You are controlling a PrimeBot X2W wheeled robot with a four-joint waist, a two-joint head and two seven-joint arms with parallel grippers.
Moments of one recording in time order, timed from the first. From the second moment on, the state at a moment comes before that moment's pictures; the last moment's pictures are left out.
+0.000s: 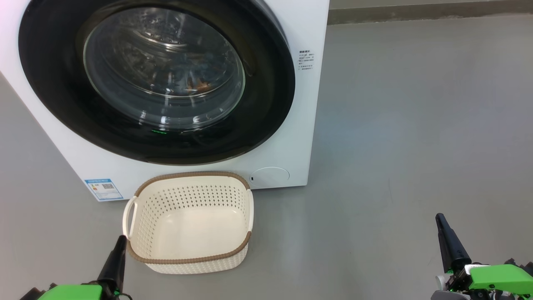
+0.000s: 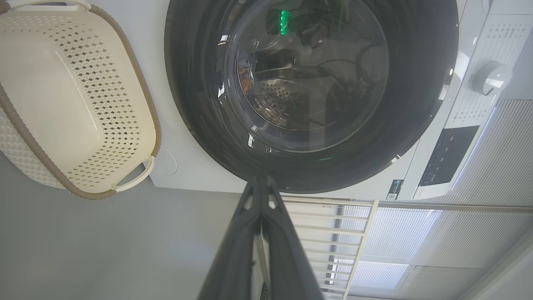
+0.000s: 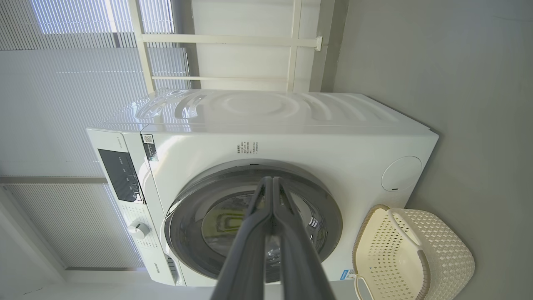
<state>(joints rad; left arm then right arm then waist) -0.07 0.03 0.08 0.27 -1.60 -0.12 0.11 -0.07 -0.05 -0.14 0.27 1.60 0.13 0.11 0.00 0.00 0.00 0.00</state>
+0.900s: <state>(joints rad) -0.07 0.03 0.08 0.27 -1.60 -0.12 0.11 -0.07 -0.05 -0.14 0.27 1.60 0.13 0.11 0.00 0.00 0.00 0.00</state>
